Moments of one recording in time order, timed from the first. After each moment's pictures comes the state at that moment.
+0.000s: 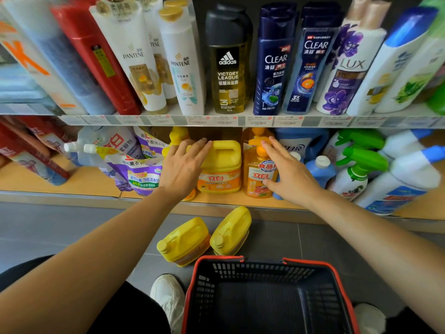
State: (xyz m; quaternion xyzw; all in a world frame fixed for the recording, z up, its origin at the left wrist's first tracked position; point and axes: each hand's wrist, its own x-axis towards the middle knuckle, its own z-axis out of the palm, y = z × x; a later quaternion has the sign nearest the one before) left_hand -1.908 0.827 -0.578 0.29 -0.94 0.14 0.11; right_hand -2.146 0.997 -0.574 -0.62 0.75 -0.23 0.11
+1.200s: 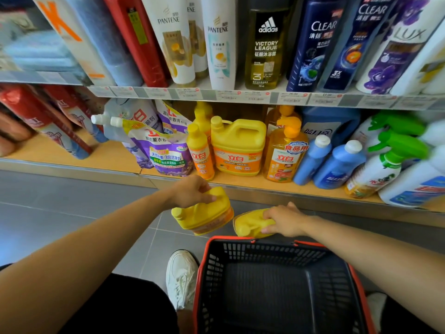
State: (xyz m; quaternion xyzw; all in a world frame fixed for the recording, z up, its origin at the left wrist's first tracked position) left_hand -1.835 0.855 -0.605 0.41 -0.82 -0.37 -0.14; right_hand -2.078 1.016 -0.694 -0.64 0.68 0.11 0.32
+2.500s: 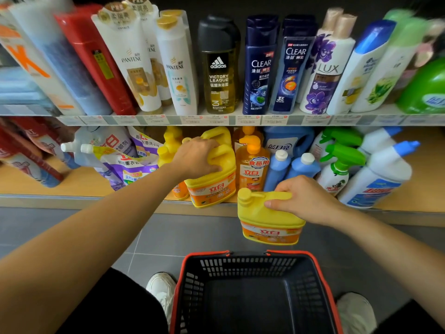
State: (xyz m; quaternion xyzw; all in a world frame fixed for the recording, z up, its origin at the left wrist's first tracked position) left_hand -1.954 0.829 -0.545 0.32 -0.95 -0.05 0.02; right_hand -2.130 1.073 -0.535 -0.54 0.77 -0.22 0.26
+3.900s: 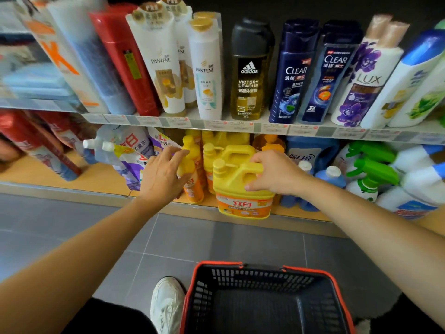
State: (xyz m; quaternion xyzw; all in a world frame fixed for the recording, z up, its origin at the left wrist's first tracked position) left_hand -1.842 0.821 -0.566 0.40 -0.90 0.02 0.17; right_hand -2.097 0.954 -0.520 -0.63 0.72 -0.20 0.20
